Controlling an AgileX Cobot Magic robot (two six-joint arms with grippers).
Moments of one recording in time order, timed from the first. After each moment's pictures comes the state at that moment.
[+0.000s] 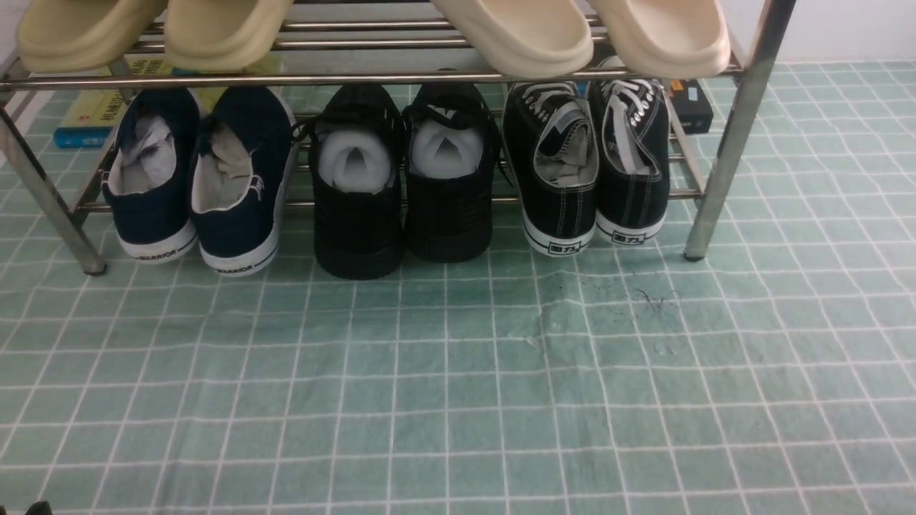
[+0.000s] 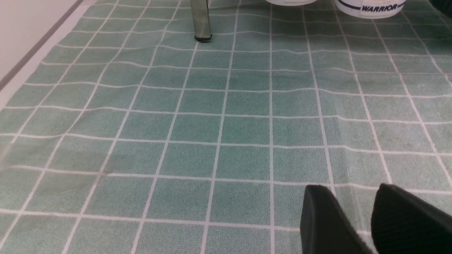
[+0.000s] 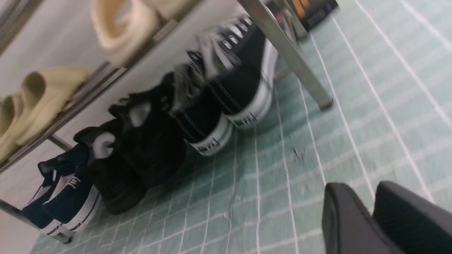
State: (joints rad) right arm 0.01 0.02 -0.25 0.48 0.46 0.15; left arm 0.03 -0.01 0.02 0.11 0.38 -0.08
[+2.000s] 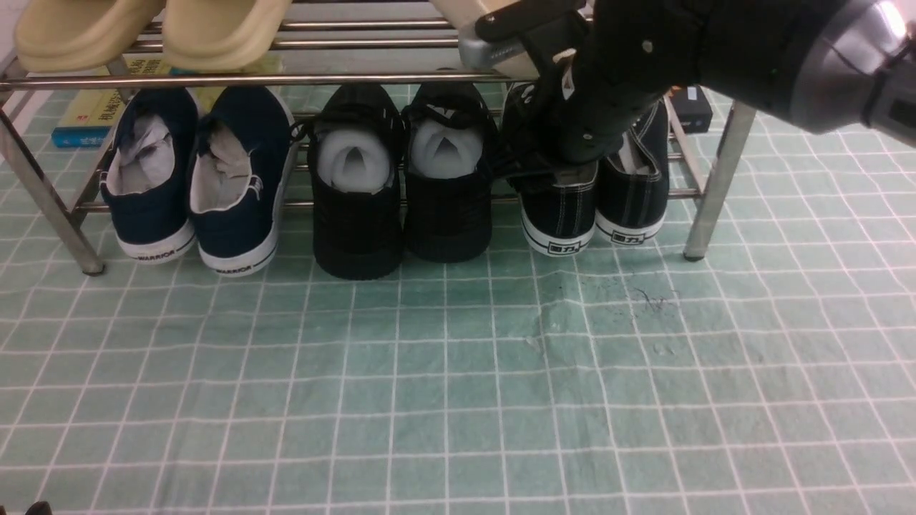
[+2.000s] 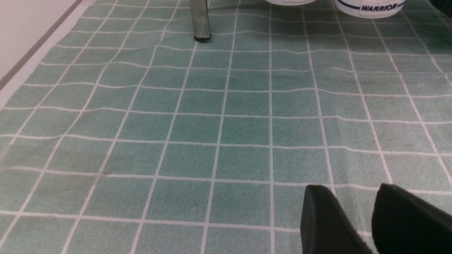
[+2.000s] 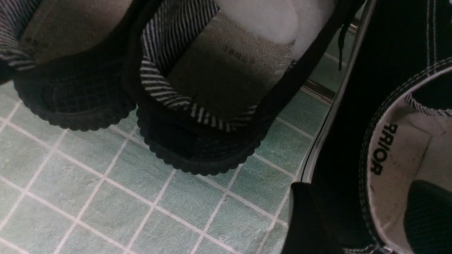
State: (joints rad) right arm 0.60 1.96 -1.82 -0.11 0.87 0.17; left arm 0.03 -0.01 0.02 0.12 0.38 -0.08
